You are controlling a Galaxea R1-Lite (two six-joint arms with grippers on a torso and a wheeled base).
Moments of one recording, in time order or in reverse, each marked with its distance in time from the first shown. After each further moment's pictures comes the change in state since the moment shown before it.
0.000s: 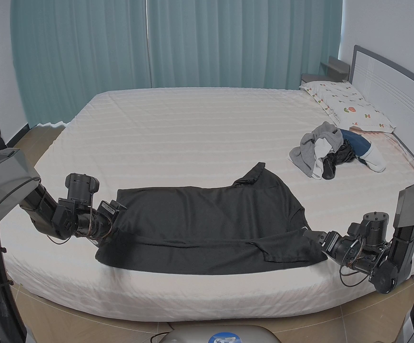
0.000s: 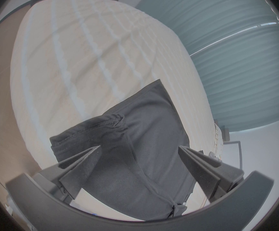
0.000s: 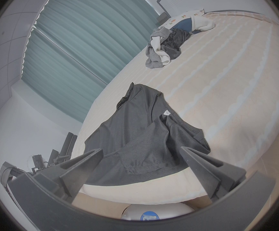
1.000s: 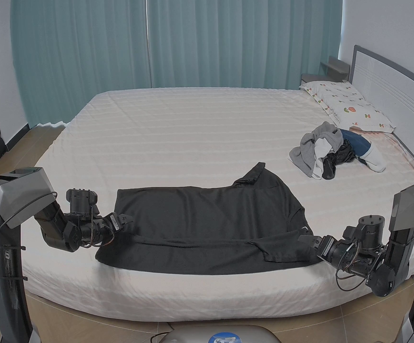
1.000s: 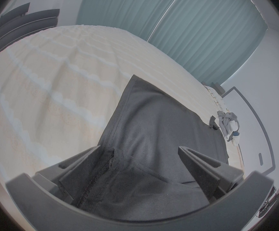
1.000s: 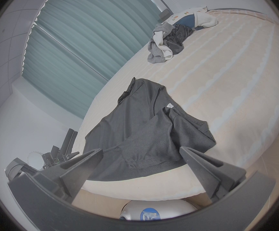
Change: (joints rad) left arm 0.066 0.213 -0.017 -0.297 -0.101 0.598; right arm 0.035 0.020 0.007 -0.013 -0.003 -0.001
